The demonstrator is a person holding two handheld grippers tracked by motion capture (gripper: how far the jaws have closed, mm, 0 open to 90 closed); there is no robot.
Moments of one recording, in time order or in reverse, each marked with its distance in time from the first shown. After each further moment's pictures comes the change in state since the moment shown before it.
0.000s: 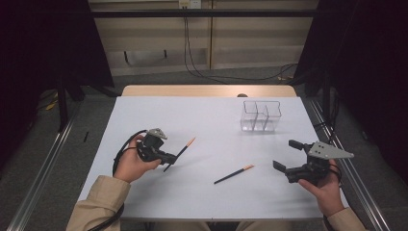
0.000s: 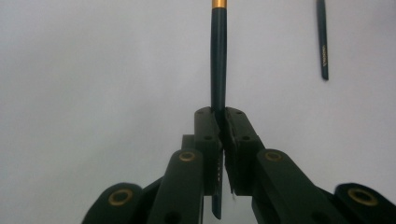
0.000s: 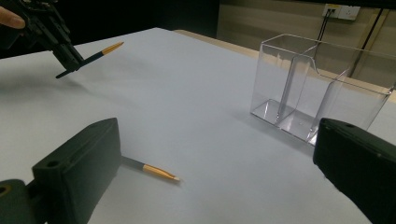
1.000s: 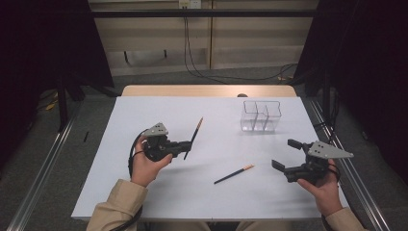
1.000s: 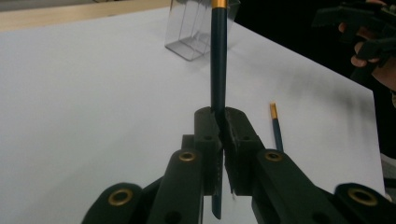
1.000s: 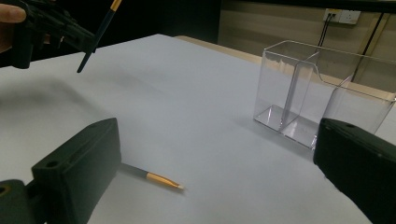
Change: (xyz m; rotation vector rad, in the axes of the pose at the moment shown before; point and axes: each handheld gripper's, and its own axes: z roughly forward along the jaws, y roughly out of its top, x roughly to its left) left arm -0.021 0.011 0.011 -0.413 -0.028 -0.007; right arm 0.002 0.002 0.002 -0.020 0.005 0.009
